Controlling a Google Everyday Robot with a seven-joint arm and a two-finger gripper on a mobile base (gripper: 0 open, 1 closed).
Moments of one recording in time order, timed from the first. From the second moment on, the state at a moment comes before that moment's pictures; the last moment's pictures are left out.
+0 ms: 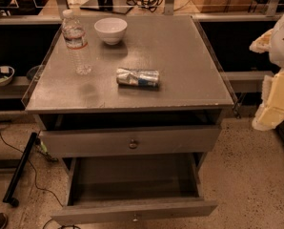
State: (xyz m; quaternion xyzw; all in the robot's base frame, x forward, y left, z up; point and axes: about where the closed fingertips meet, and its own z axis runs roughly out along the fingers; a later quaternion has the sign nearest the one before) arm 0.438 -0.217 0.976 -0.60 0.78 -0.03 0.16
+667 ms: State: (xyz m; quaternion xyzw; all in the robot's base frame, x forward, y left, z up) arm 0.435 -0.208 0.988 -0.60 0.77 -0.03 0.19
